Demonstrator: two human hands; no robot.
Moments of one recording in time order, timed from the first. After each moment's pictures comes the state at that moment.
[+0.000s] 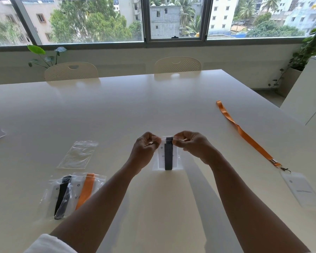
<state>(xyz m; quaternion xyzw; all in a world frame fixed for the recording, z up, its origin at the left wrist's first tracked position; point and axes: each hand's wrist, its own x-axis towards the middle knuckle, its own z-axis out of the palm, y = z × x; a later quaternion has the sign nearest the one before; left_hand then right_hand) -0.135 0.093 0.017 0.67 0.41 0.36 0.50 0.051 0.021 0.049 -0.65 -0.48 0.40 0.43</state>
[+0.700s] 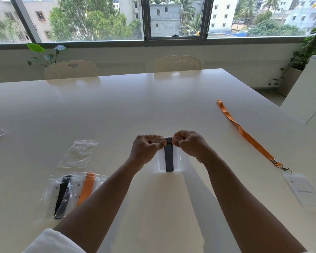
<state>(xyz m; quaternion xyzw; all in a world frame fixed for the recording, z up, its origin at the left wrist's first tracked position) -0.132 0.091 0.028 0.65 0.43 0.35 0.52 0.034 0.028 0.055 -0.70 -0.47 0.35 0.40</state>
